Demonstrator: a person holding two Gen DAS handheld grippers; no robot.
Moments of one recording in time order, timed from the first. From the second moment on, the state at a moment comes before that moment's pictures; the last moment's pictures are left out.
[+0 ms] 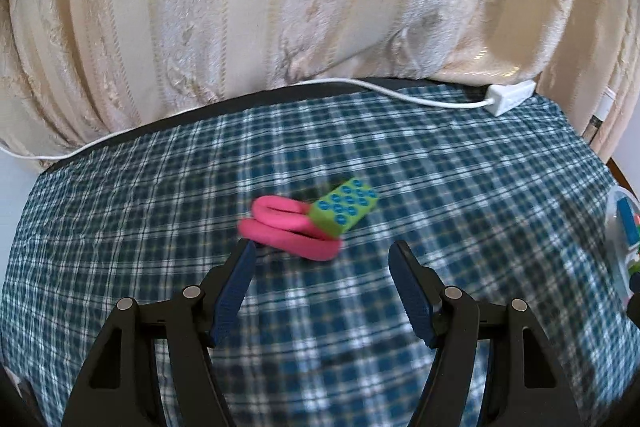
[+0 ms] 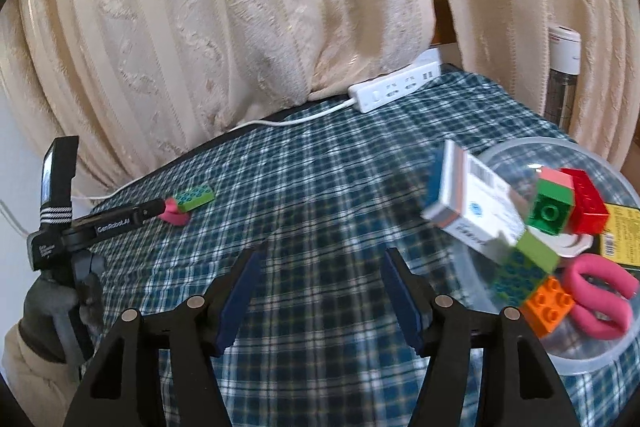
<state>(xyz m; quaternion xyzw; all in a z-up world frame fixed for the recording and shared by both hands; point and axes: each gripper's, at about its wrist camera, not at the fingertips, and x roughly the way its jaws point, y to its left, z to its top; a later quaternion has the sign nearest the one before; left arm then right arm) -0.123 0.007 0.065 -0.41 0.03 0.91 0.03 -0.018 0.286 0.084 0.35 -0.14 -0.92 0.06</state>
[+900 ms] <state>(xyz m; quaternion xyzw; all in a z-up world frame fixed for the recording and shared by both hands) -0.170 -0.016 0.007 -0.45 0.00 0.89 0.02 -0.052 0.255 0.061 0.39 -0.15 -0.90 0.08</state>
